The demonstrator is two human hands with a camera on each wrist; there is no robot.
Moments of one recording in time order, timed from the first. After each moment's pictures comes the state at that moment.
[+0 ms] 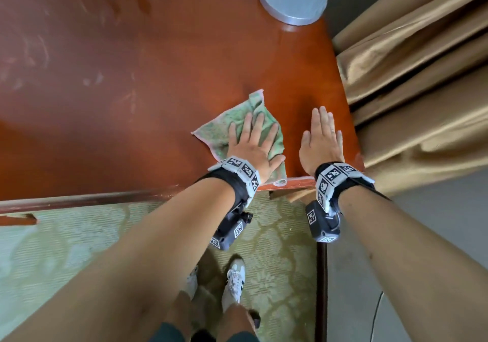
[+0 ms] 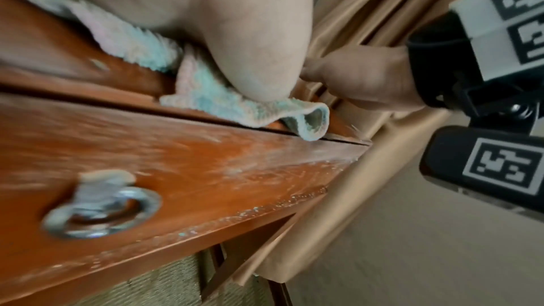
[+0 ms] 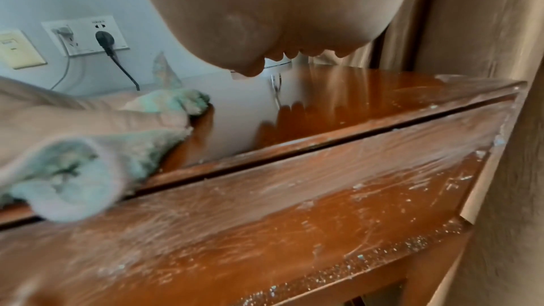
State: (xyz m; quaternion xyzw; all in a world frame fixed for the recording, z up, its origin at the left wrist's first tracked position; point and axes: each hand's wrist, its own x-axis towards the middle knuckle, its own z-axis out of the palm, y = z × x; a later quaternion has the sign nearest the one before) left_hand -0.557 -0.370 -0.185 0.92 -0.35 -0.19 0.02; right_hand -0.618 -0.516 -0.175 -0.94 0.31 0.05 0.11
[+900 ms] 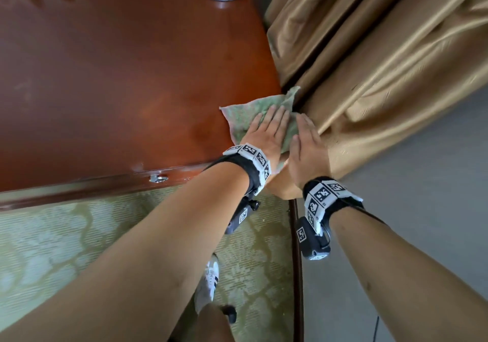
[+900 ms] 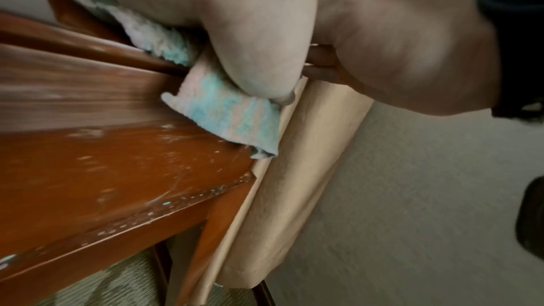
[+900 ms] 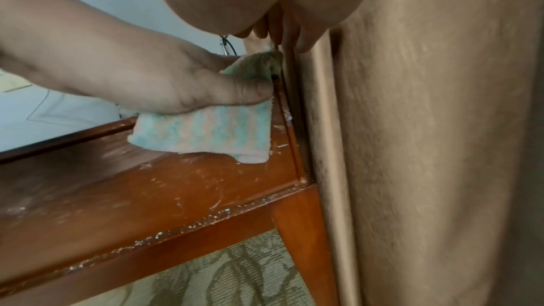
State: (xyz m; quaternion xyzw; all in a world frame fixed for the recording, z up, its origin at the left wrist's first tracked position) left_hand -0.642 -0.527 -0.183 0.85 -0.49 -0.16 -0.02; right_hand -0.733 -0.611 -0.187 -0.93 0.27 -0.12 0.23
